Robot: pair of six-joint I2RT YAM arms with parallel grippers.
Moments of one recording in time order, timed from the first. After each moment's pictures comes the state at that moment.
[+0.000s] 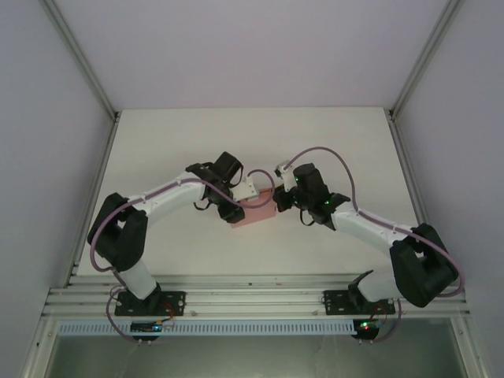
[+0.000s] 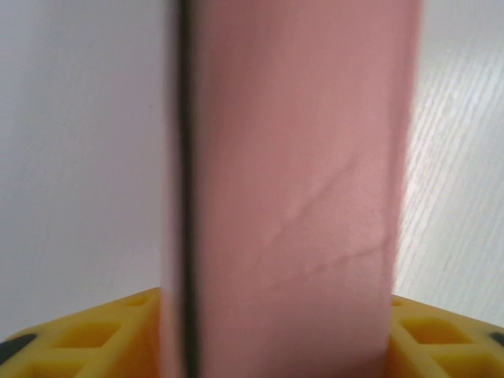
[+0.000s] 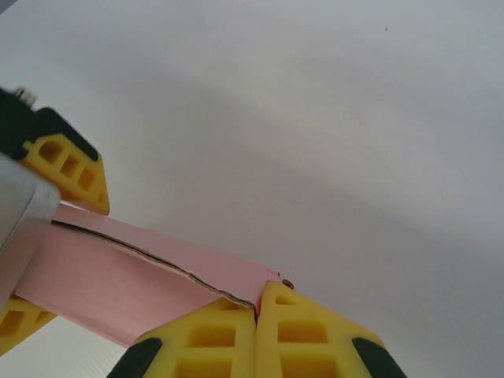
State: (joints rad) left arm -0.69 1.68 1.20 -0.74 0.18 0.49; right arm 0.60 1.36 0.75 -0.02 -0.16 0.14
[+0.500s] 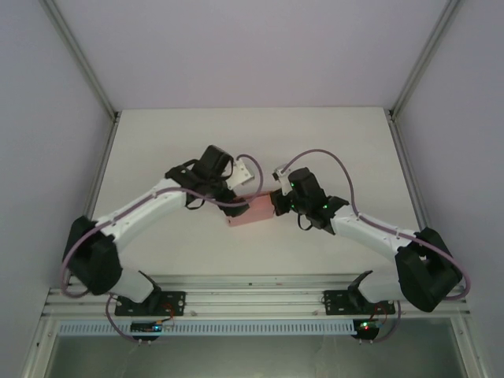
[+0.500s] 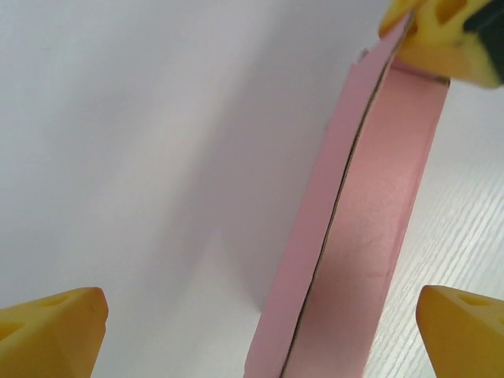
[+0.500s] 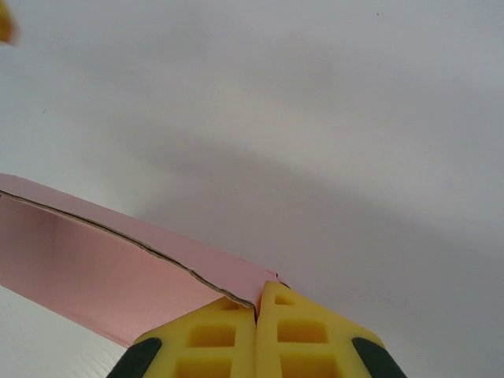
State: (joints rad) left arm -0.69 1.43 1.16 -0.66 0.08 0.28; right arm 0.67 1.33 0.75 -0.08 -0.06 0.19
